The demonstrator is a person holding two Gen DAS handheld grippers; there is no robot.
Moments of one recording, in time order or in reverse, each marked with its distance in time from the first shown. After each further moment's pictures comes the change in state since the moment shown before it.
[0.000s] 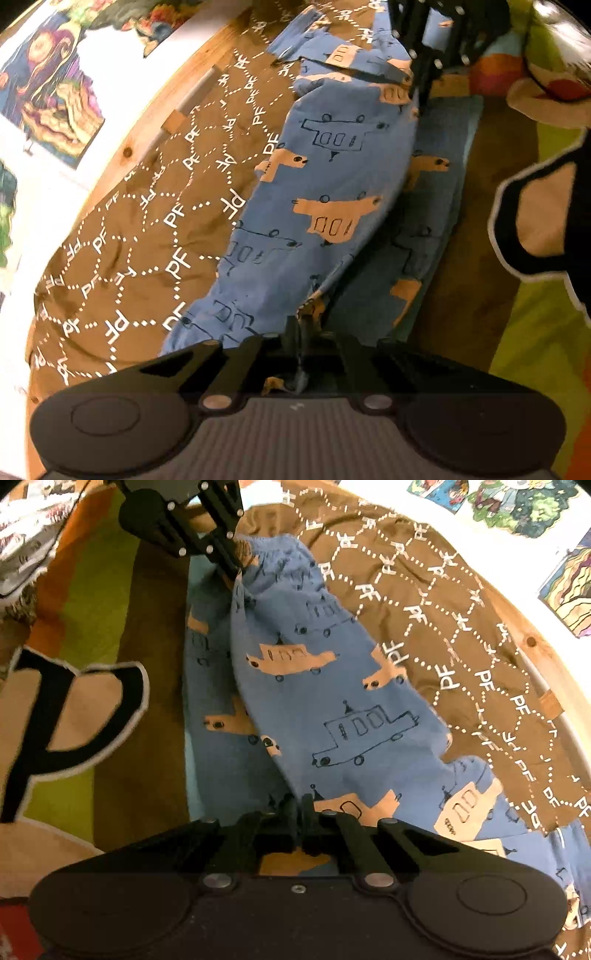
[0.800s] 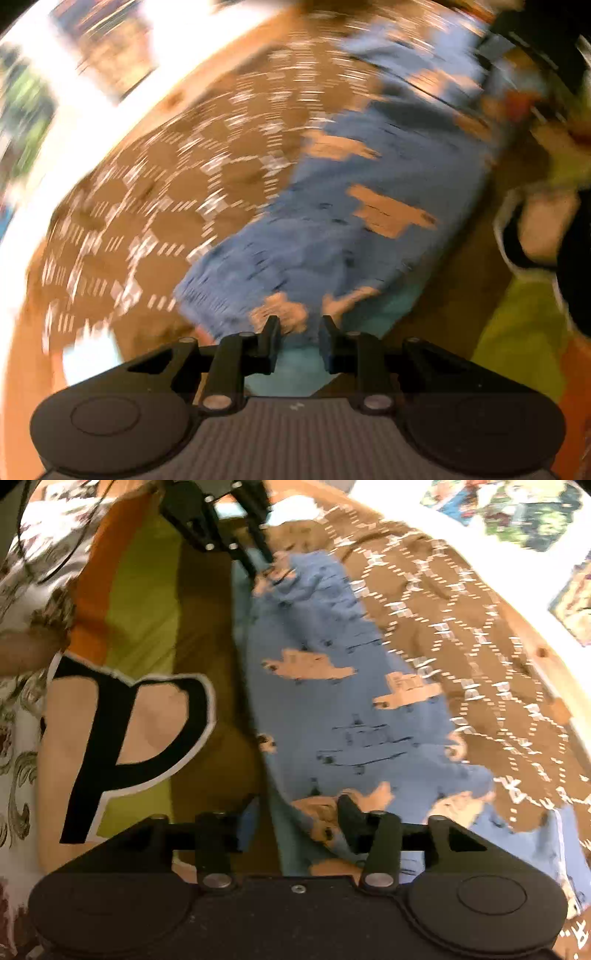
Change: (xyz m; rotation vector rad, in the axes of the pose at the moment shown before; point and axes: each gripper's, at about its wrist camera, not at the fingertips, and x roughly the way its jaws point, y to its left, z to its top) left arm -0.024 0.035 -0.033 -0.315 0.045 -0.006; right arm -0.012 0.037 -0.004 0.016 -0.043 0.000
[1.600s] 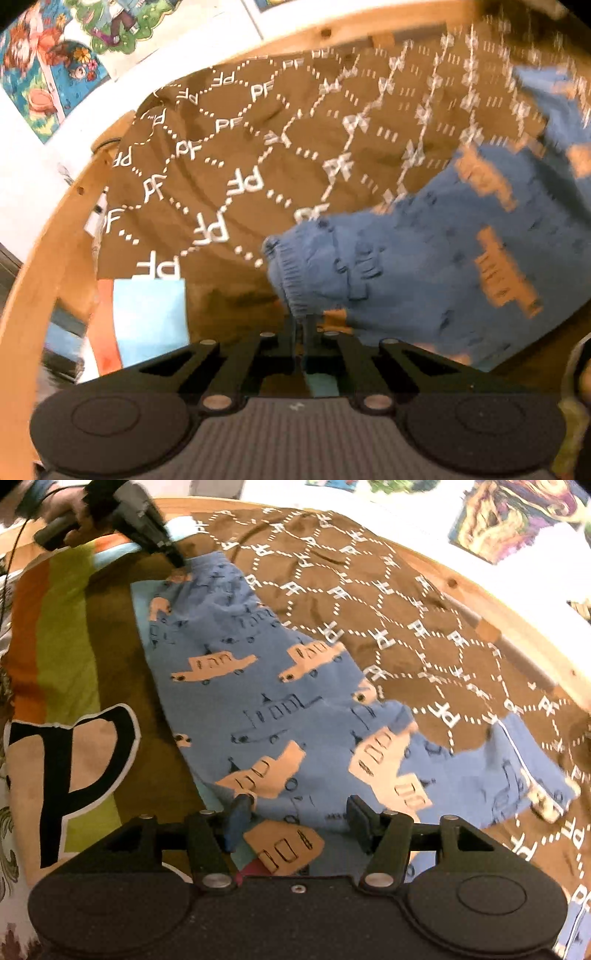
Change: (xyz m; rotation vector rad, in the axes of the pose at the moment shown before) left arm 0.033 0.052 0.022 -0.358 0.185 0.195; right arm -0.015 -0.040 -0.027 0.312 0.022 -0.100
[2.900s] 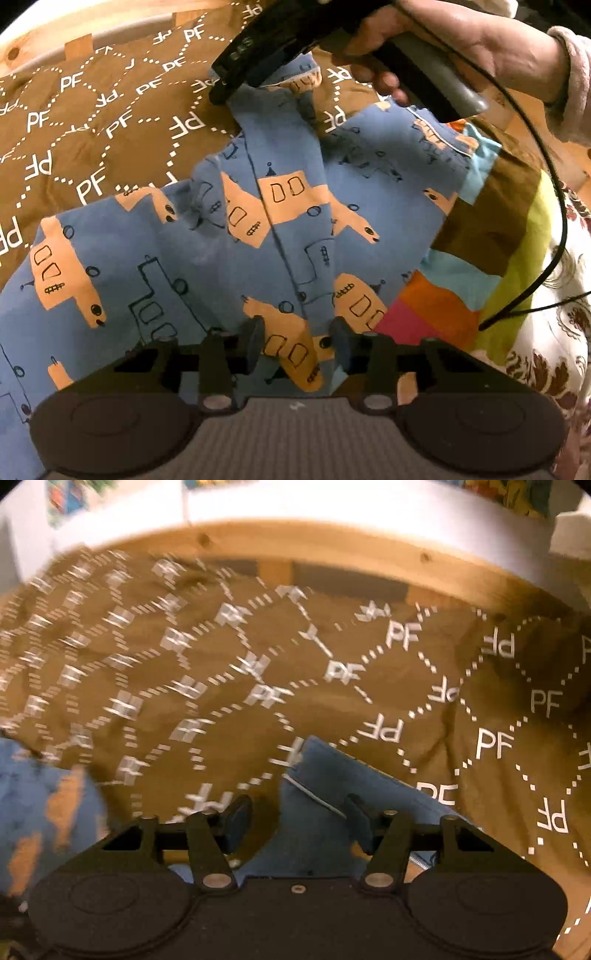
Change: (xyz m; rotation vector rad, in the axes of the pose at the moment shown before) left arm 0.017 -0.215 0.097 0.119 -0.022 -0.776; right arm 0.085 -0.180 0.080 0.565 0.171 -0.257
